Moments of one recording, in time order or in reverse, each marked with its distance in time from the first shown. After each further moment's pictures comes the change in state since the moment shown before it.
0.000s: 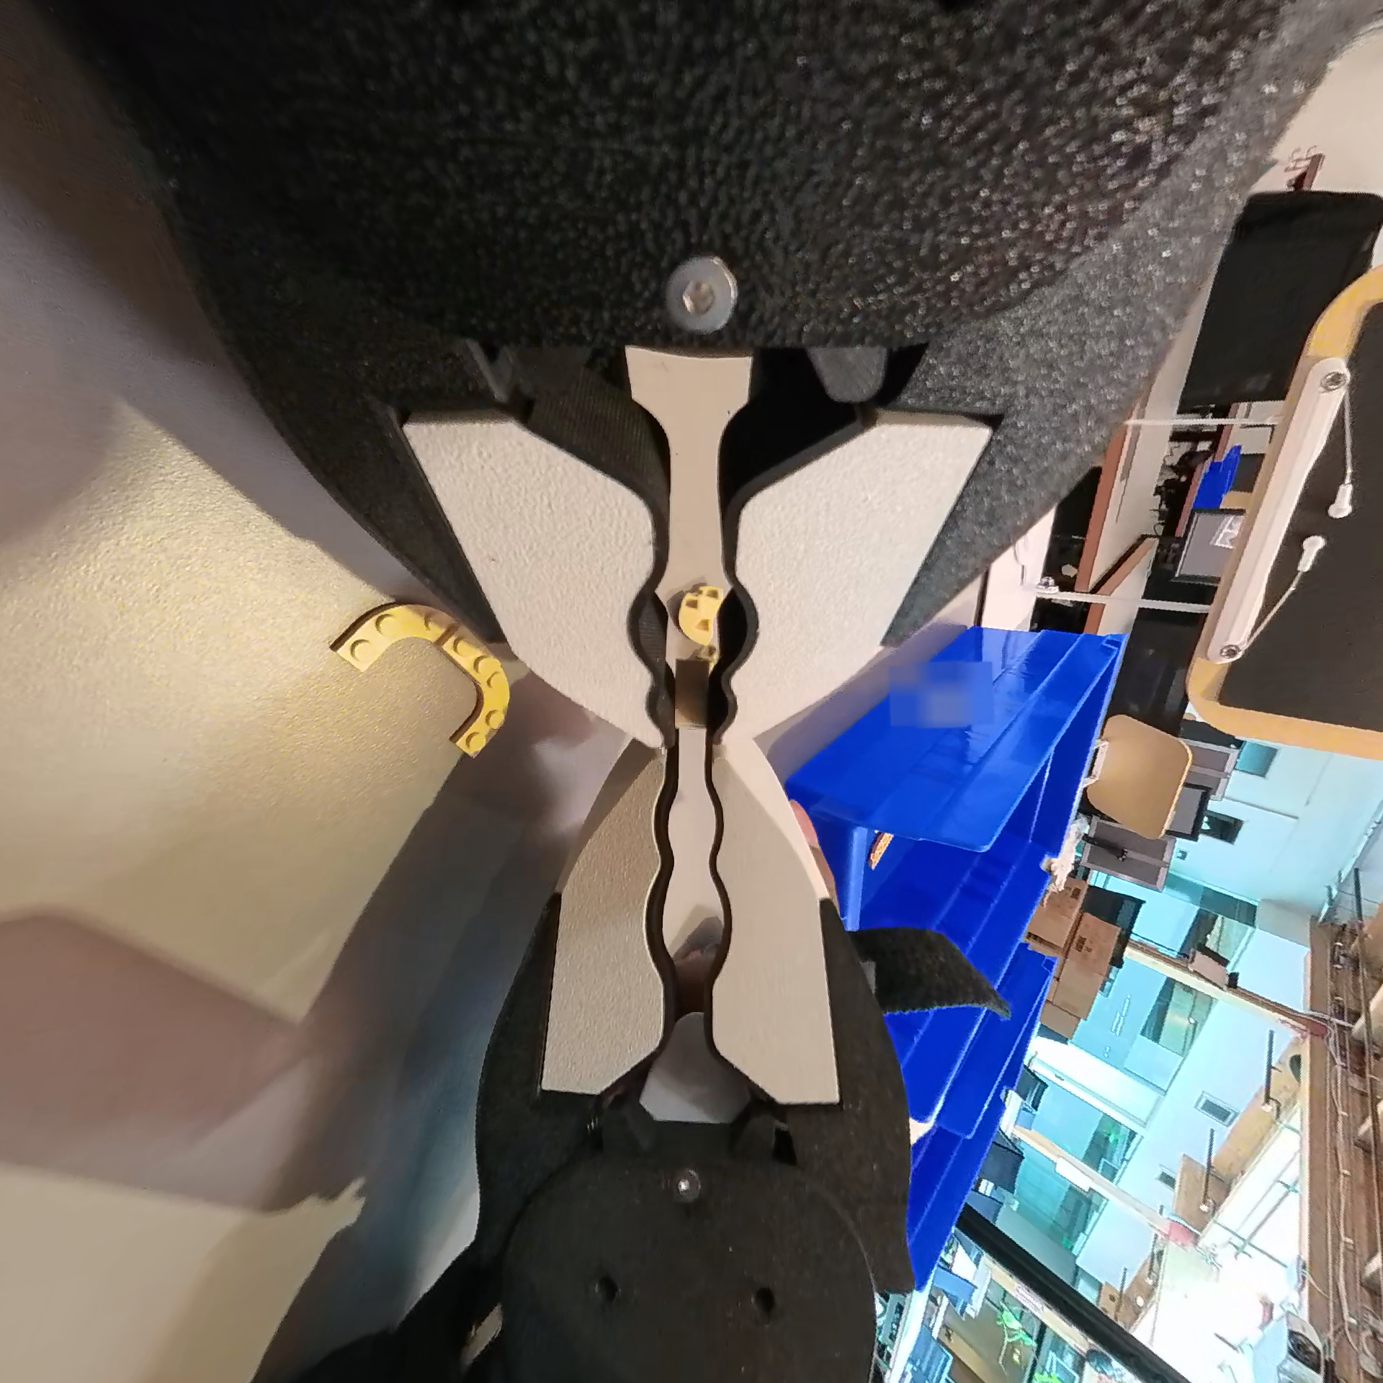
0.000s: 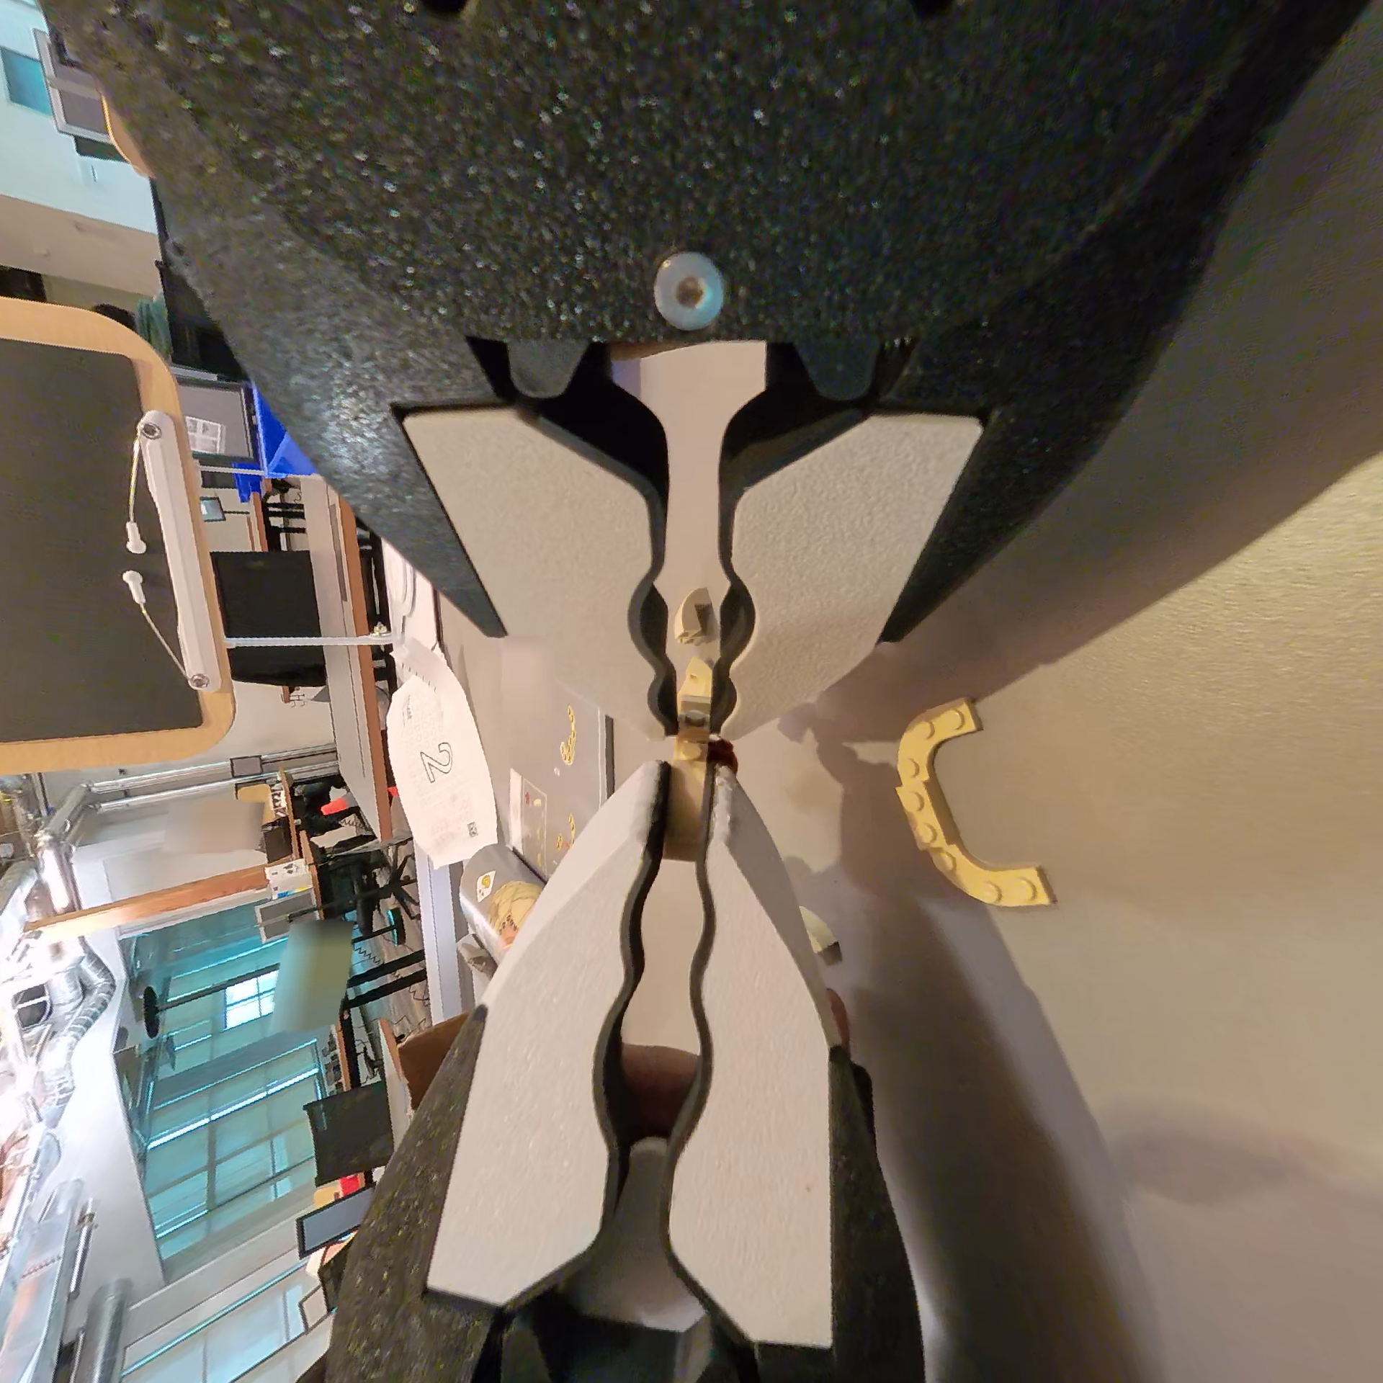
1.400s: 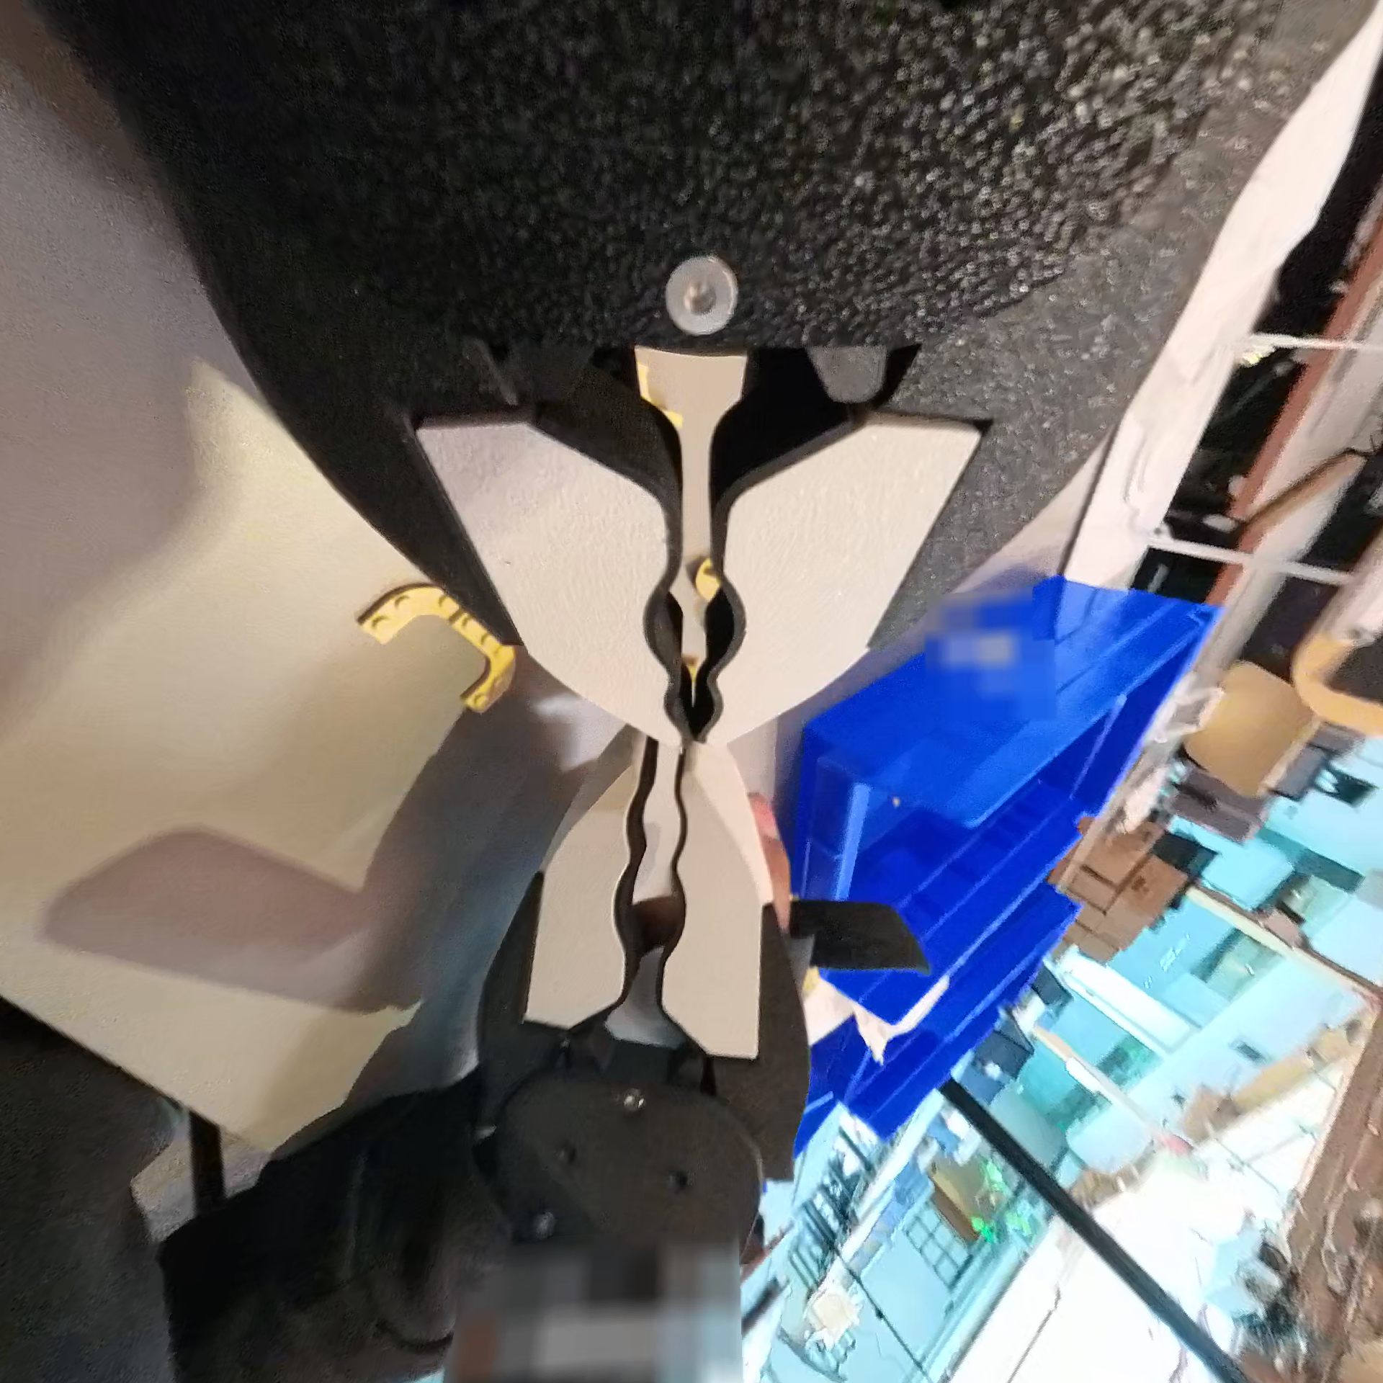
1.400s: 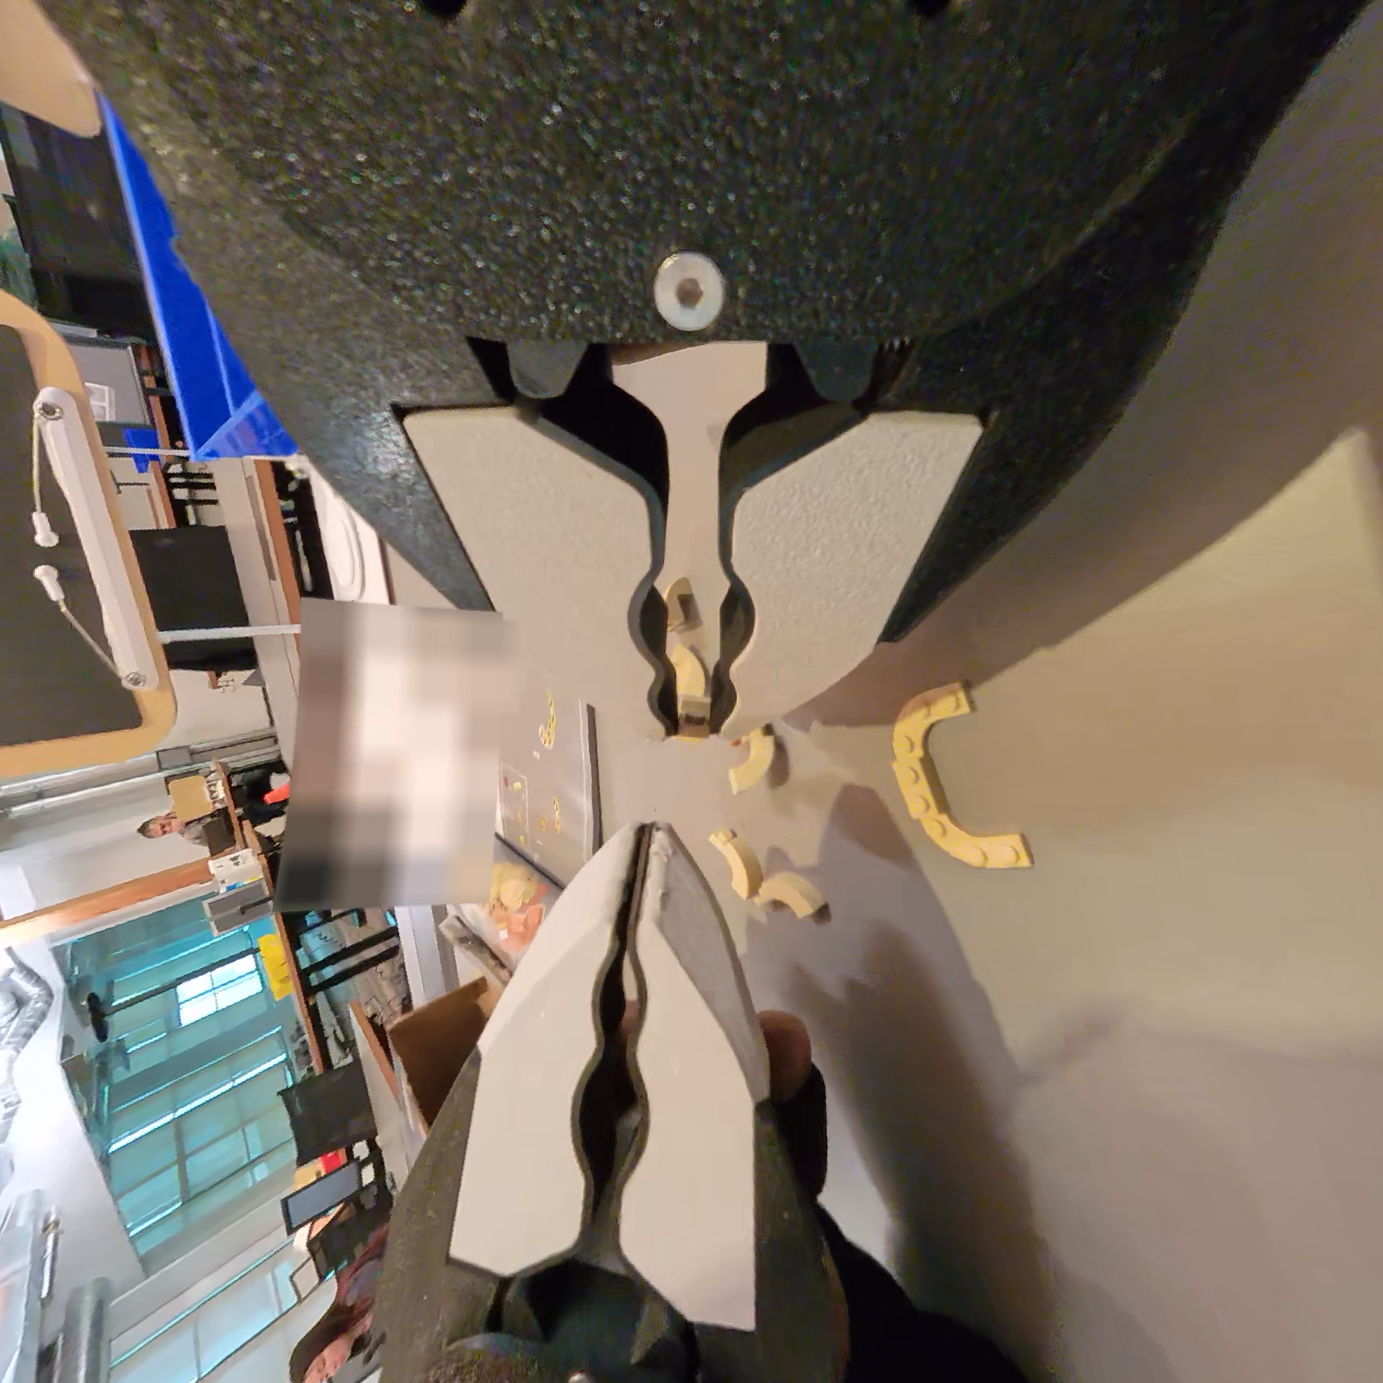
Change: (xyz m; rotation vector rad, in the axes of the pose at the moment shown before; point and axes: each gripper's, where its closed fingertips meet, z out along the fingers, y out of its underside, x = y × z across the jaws) left arm -0.010 -0.008 -0.014 0.198 0.058 -0.171; right arm 0.001 -0.005 -0.004 0.066 -0.040 0.086
